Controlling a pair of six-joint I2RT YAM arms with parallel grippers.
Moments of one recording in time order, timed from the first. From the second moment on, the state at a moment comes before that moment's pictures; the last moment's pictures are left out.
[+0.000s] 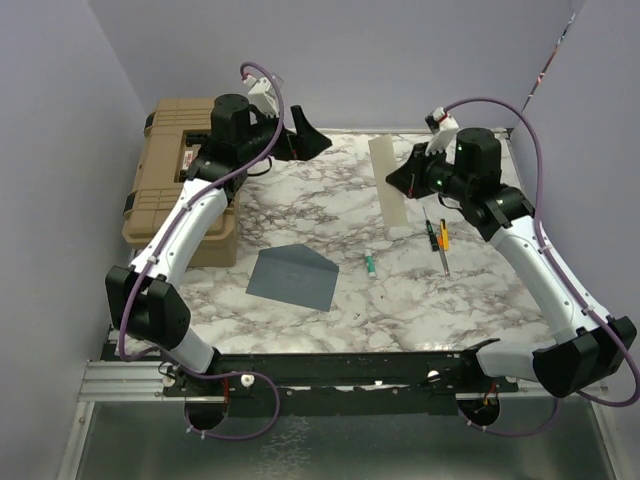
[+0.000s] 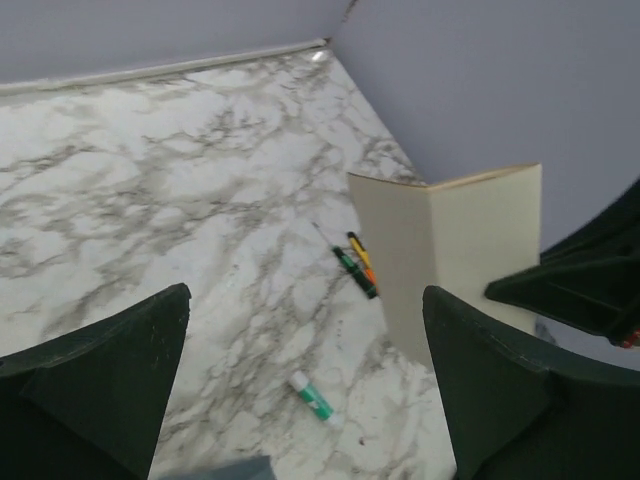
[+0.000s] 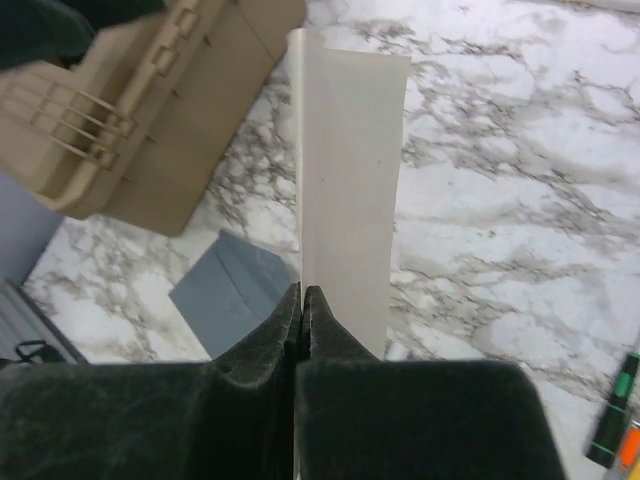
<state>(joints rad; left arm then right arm) -0.31 1.57 1.57 -0.23 0.50 -0.40 0.37 1.28 1.33 -0.45 -0.33 0.21</state>
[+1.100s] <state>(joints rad) -0.46 1.59 1.34 0.63 0.75 -1.15 0.37 1.32 1.22 0.19 -0.68 0.88</state>
